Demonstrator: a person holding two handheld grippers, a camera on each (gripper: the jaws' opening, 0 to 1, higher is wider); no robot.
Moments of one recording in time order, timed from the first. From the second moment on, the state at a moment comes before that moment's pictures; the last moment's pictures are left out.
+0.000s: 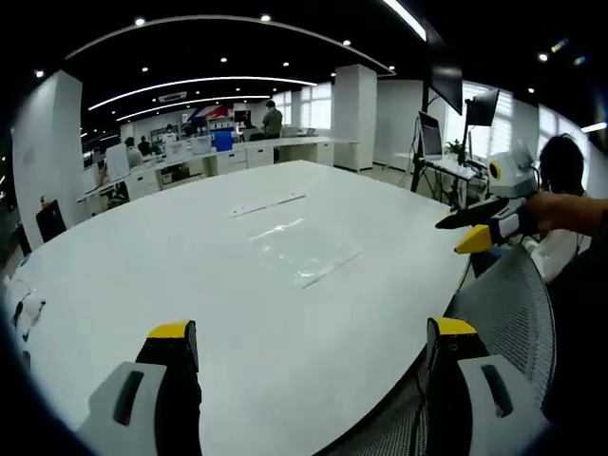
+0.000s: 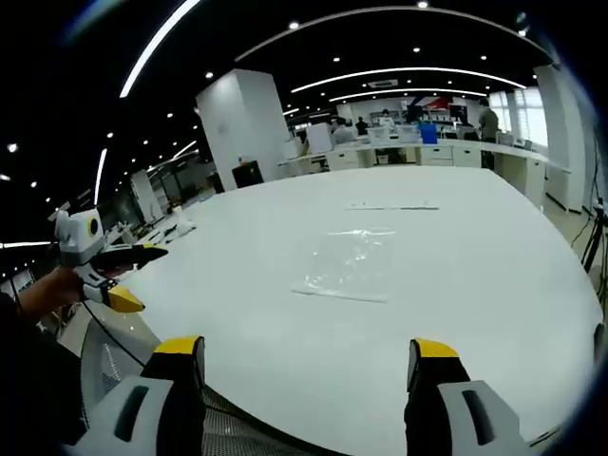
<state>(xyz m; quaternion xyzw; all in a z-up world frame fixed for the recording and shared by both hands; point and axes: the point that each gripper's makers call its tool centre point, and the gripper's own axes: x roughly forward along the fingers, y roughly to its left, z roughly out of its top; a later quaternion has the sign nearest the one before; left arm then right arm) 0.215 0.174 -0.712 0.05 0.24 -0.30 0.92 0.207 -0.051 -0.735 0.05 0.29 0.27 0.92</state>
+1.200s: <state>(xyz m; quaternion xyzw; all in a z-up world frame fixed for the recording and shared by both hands) 0.217 0.176 -0.704 0.05 0.22 -0.29 0.93 0.206 -0.049 -0.735 0.06 0.29 0.27 0.91</state>
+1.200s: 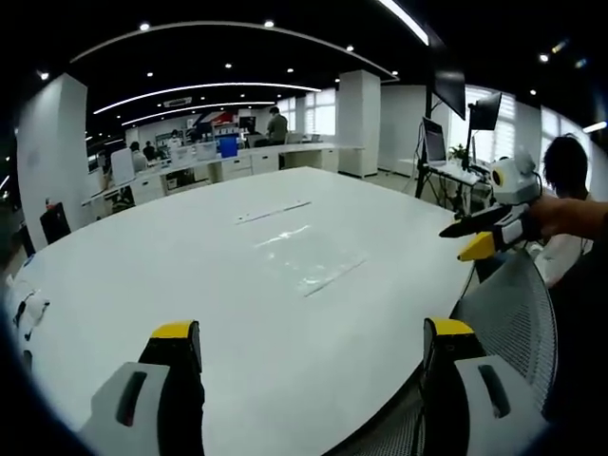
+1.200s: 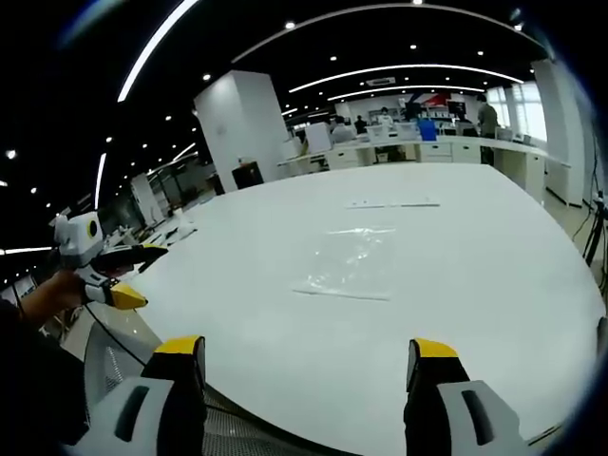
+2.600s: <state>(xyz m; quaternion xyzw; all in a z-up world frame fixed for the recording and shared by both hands) 0.218 0.175 -0.715 0.05 0.24 -0.30 0.92 0.210 -0.046 -0.744 0.05 0.31 0.28 0.91</state>
